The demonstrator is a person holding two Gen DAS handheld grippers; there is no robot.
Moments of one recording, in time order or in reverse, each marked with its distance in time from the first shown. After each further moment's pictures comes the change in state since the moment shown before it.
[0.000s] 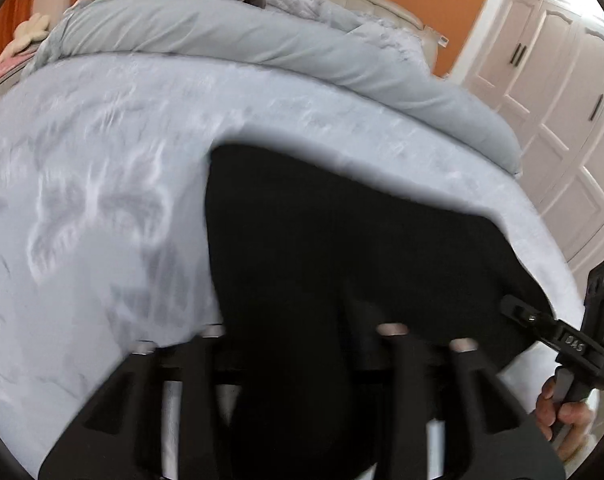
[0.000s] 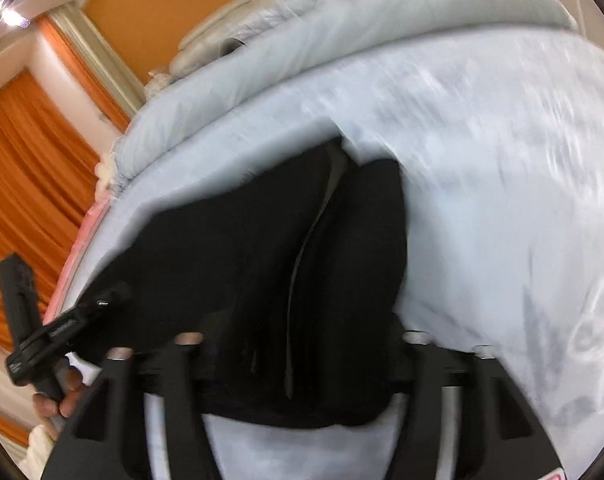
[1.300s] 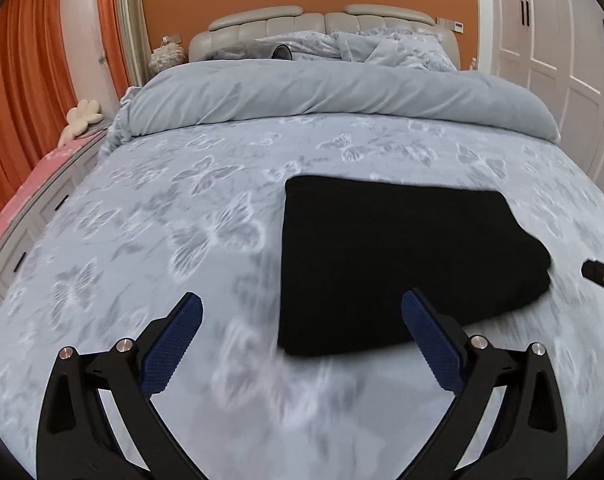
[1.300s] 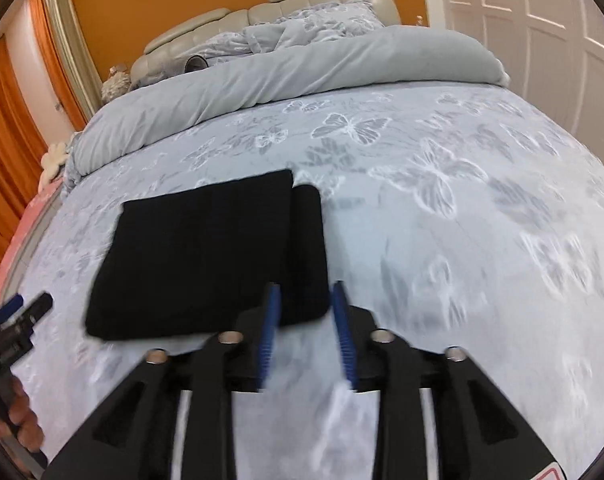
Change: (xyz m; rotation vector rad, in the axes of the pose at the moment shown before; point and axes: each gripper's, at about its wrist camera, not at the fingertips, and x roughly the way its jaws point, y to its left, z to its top) left arm -0.135 -0.069 -0.031 0.202 -0.070 0.354; right arm -0.138 0.057 -0.024 -0.077 -0.061 -0.312
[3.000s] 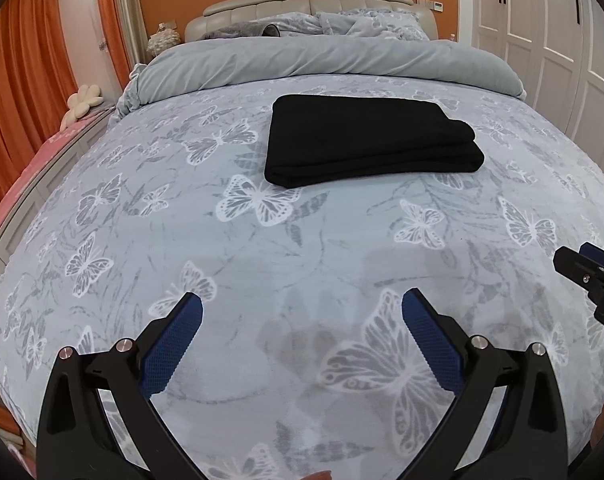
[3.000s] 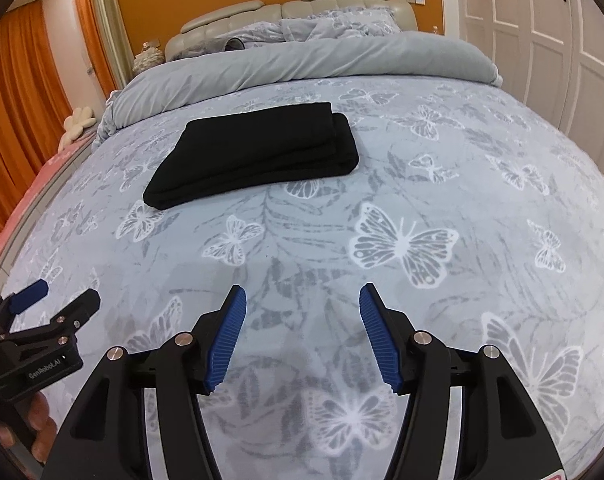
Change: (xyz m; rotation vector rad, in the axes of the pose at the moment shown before) left arm -0.099 -0.022 -0.135 0.020 0.064 -0.024; right arm -0.102 0.034 -0.151 -0.104 0.005 -0.002
